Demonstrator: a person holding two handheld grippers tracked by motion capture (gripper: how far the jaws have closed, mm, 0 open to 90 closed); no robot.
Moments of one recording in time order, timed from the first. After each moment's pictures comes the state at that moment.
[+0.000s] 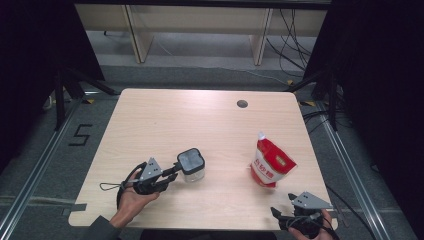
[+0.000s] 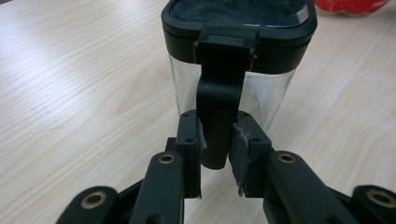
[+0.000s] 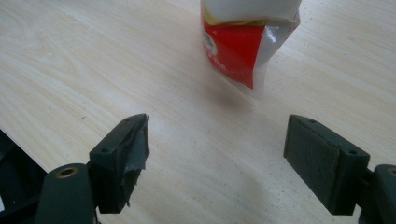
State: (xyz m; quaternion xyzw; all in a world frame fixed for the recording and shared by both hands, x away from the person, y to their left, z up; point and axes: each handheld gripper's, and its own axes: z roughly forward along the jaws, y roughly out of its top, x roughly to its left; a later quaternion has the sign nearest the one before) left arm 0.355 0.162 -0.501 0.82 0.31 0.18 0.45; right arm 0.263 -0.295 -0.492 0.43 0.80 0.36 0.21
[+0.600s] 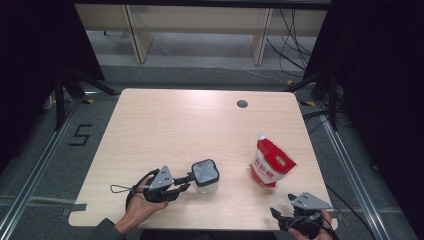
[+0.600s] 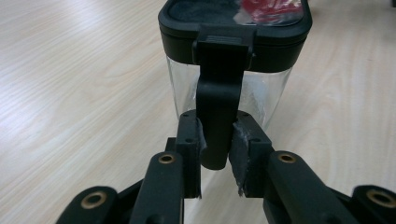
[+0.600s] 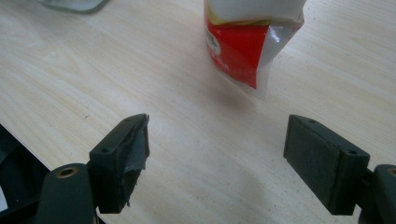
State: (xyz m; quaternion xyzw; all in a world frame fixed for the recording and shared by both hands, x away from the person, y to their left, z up) left arm 0.339 0.134 -0.502 0.84 0.24 0.14 0.47; right arm 0.263 -0.295 -0.493 0.42 0.81 0.36 0.21
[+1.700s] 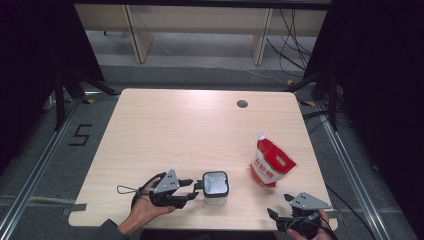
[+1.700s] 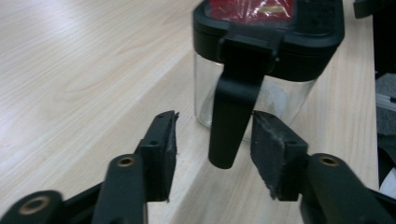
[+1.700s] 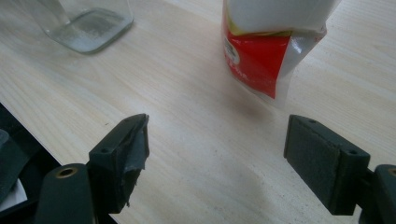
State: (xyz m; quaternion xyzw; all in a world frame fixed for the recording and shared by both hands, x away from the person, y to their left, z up) left arm 0.334 0.123 -0.503 0.83 0.23 0.11 0.49; right arm 0.261 -0.288 -0.492 0.42 0.80 0.37 0.18
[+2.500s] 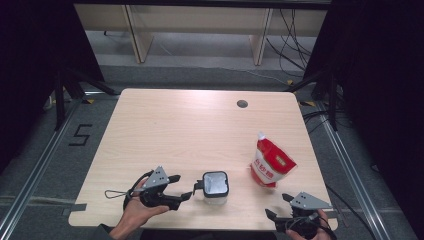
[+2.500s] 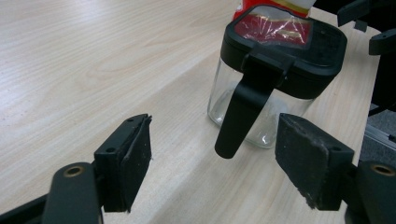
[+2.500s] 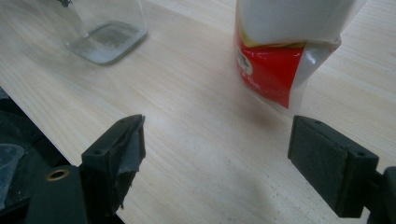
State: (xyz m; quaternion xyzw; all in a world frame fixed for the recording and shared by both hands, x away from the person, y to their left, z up) left arm 0.324 0.136 -0.490 0.80 0.31 0.10 0.50; right arm 0.264 -0.288 -0.491 0.40 0.80 0.40 0.18
